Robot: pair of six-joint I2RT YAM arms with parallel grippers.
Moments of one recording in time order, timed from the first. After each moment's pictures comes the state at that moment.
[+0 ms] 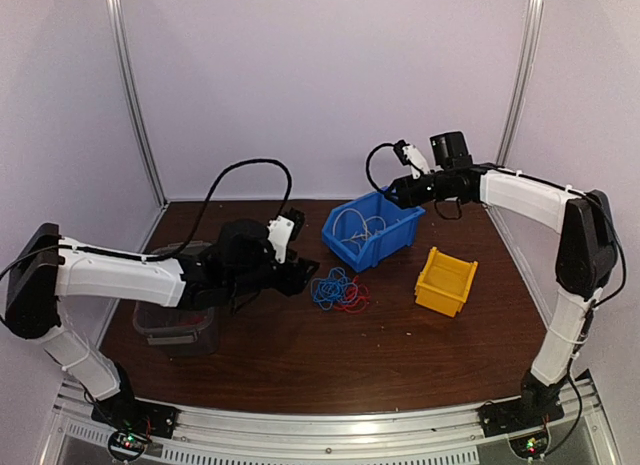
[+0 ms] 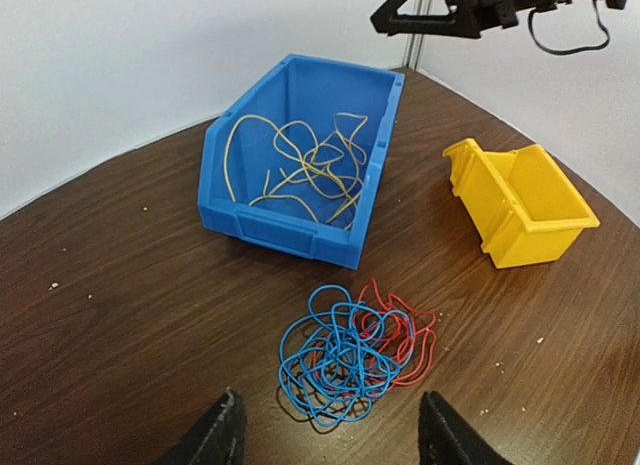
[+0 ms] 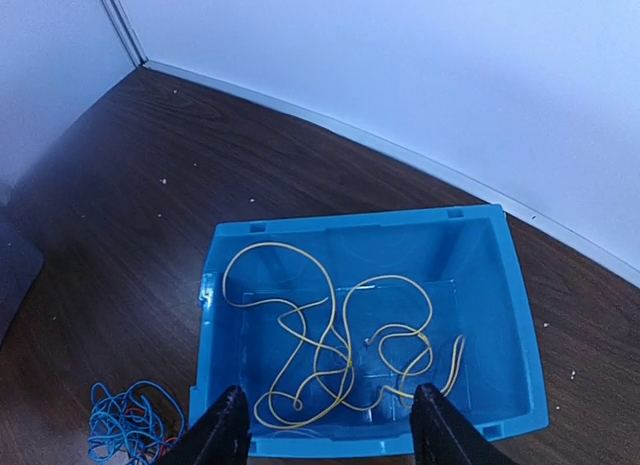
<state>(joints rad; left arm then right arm) -0.95 1.53 0.87 0.25 -0.20 -0.20 0.37 1.87 1.59 -0.30 -0.26 -0.05</state>
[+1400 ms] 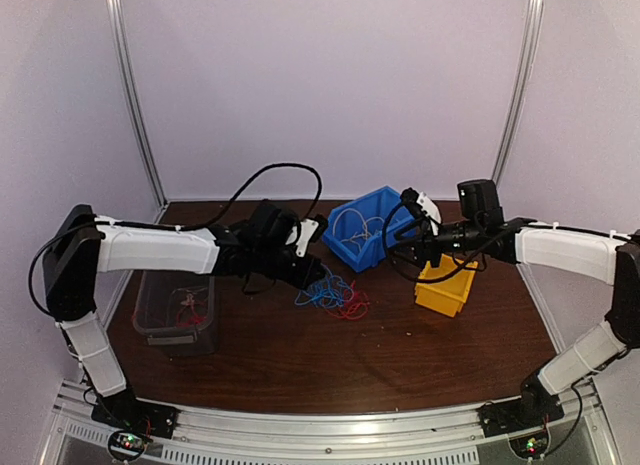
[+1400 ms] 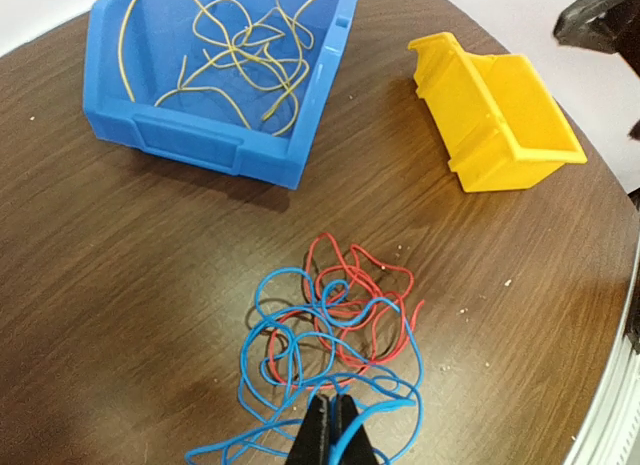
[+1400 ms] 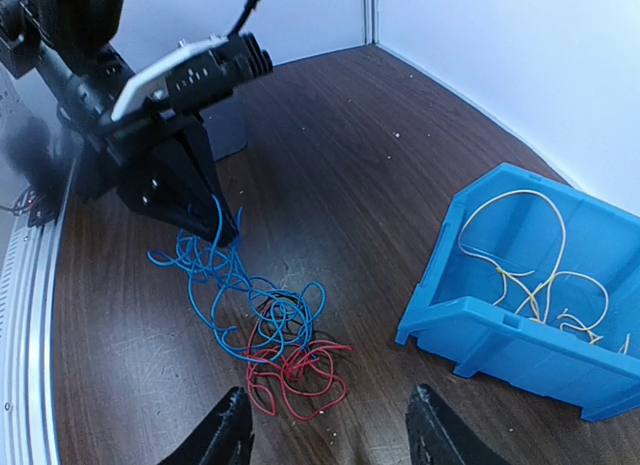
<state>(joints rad) -0.87 1.81 1.23 -0.14 0.13 -0.27 0.41 1.42 0.93 -0.03 -0.68 -0.29</state>
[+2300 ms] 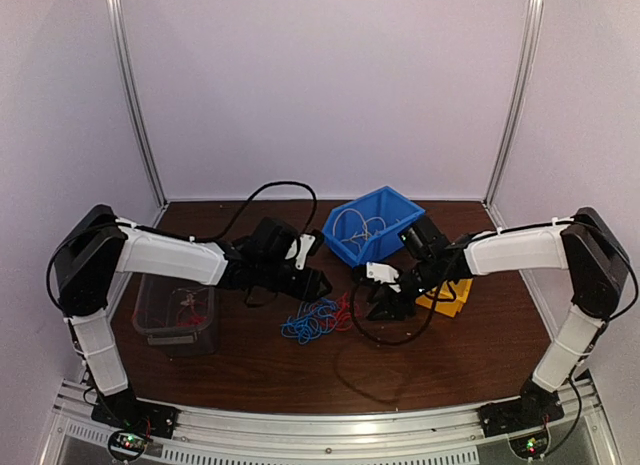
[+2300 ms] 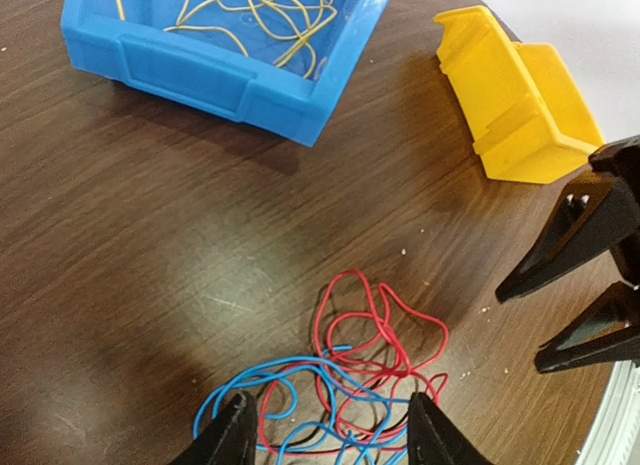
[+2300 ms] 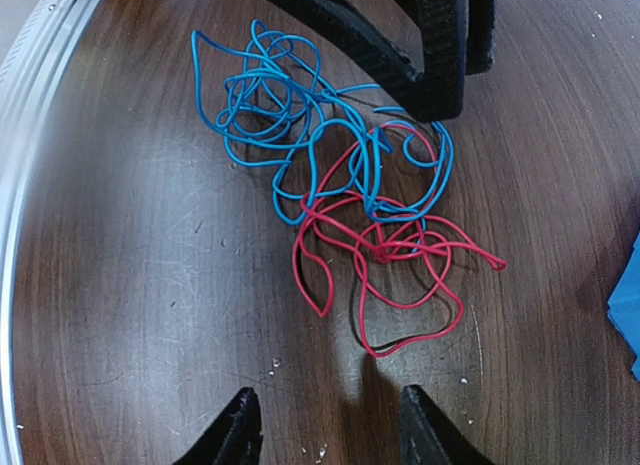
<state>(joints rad) -0.85 1.85 1.13 0.00 0.16 -0.35 0.64 1.69 0.99 -0.30 -0.56 -0.66</state>
